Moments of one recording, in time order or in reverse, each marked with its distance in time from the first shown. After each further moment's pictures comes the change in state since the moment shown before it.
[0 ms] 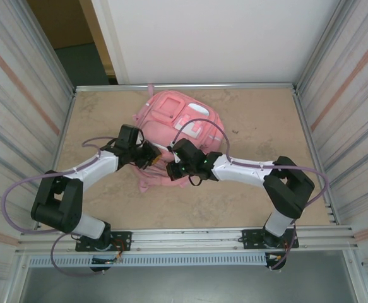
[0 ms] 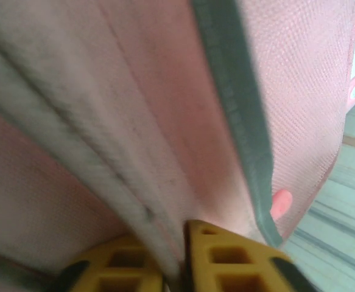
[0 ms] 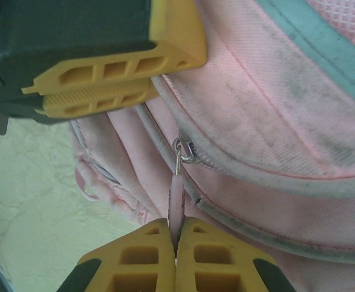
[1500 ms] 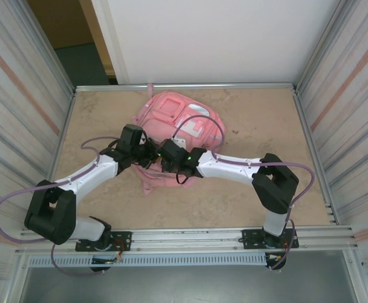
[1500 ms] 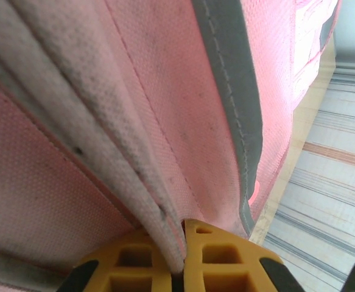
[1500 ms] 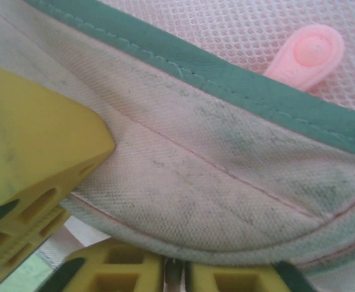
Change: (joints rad) left arm -0.081 -0.096 -0.002 0.014 -0.098 -0.109; right arm 0.079 0.126 0.239 -0.249 0.372 0.427
